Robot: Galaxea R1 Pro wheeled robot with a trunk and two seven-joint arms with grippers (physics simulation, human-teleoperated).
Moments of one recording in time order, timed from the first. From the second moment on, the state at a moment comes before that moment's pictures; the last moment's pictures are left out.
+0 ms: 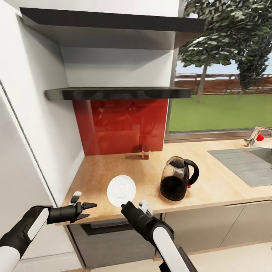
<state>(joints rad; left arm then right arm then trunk) -0.56 0.33 -0.03 -0.77 0.54 0.99 -0.85 -0.25 0.17 0.51 -1.53 -1.24 0.34 -0.58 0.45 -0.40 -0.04</state>
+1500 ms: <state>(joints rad) -0.29 0.28 -0.06 -0.36 0.28 0.27 -0.66 -0.25 0.09 0.52 -1.52 -1.05 0.35 -0.20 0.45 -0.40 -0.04</state>
